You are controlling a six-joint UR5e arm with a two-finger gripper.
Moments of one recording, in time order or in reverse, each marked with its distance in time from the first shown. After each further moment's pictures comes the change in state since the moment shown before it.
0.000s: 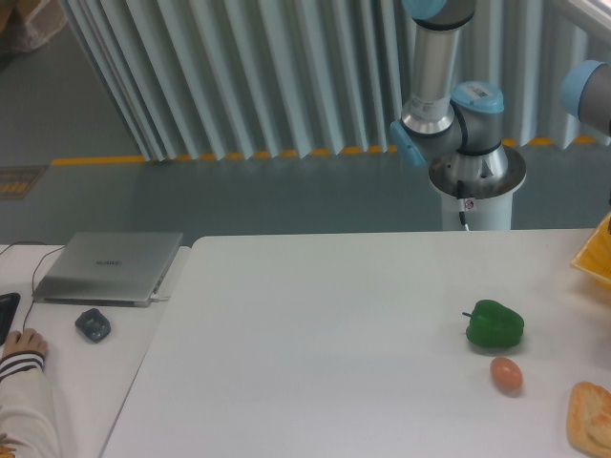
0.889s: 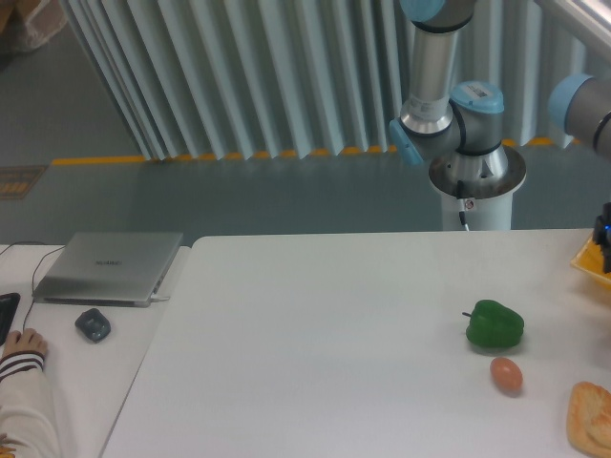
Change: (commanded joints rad) arm -0.064 -0.018 -0.081 0.147 0.027 -0.634
